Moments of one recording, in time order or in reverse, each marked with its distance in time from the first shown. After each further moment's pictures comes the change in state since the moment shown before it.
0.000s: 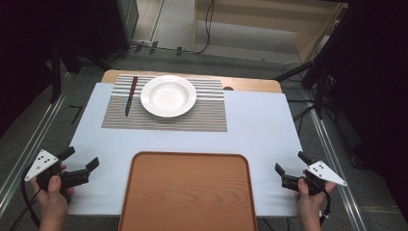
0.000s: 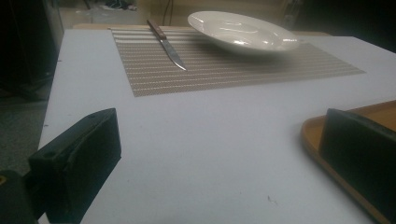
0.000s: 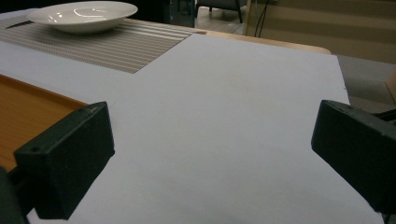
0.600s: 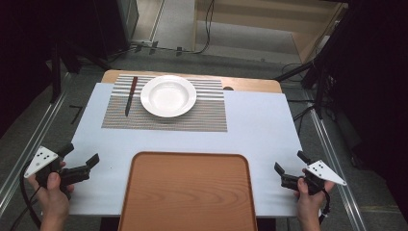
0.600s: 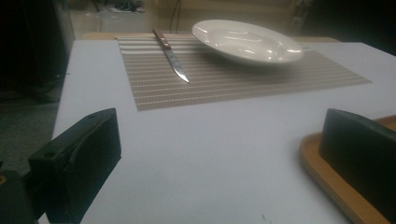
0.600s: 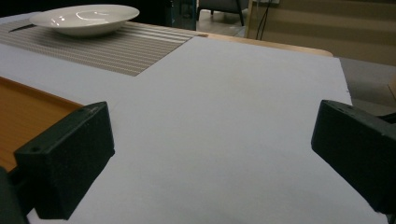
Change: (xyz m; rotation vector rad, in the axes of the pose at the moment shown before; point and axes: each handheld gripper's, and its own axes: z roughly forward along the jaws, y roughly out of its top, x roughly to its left) left arm -0.009 0.018 0.000 -0.003 0.042 -0.002; right arm -0.001 0.000 0.002 -0.012 0.008 0.001
